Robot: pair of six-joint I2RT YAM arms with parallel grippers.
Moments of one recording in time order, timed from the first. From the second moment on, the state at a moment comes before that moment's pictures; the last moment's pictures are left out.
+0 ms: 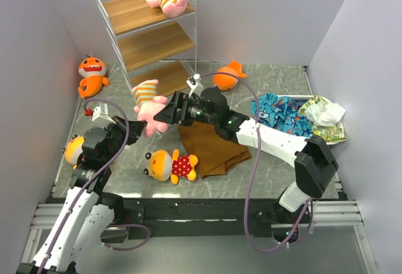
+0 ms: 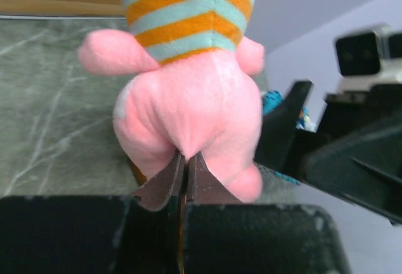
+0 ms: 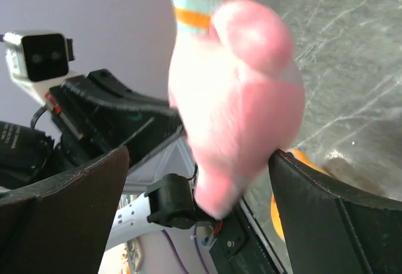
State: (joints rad) left arm -0.22 0.55 0.55 -0.16 0.13 -0.82; right arm 0.83 1.58 1.18 0.20 -0.33 0.93
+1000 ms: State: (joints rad) left arm -0.22 0.75 1.30 -0.49 0.39 -0.52; right arm 0.75 1.28 0.85 0.40 -0.56 -0.39
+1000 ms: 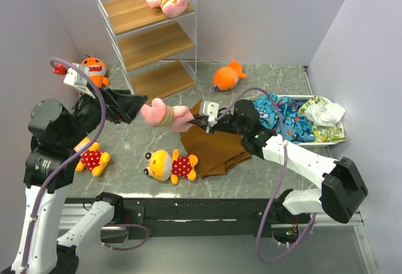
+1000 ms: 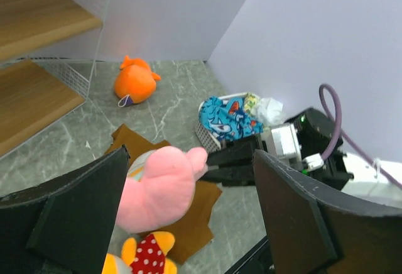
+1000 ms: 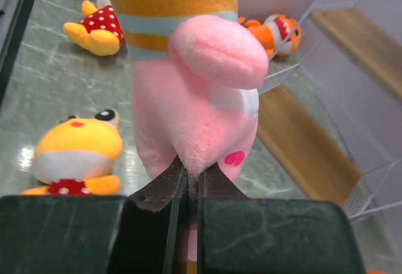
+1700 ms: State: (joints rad) left arm -0.24 0.91 1.29 -0.63 1.00 -0.10; right arm 0.60 1.26 0.93 0.30 -1.13 -0.71
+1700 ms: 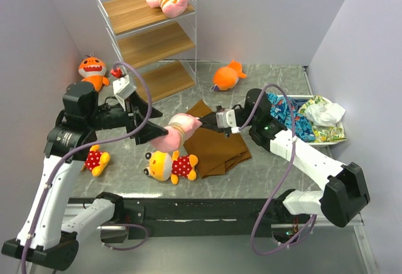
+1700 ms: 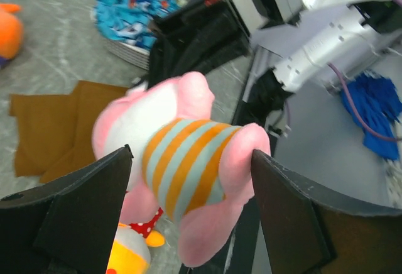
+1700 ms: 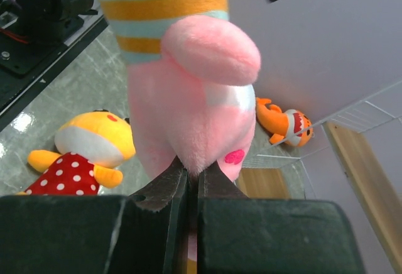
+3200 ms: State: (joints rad) left arm -0.27 1.14 1.72 -0.33 0.39 0.39; right arm 0.61 0.90 0.55 0.84 -0.71 -0.25
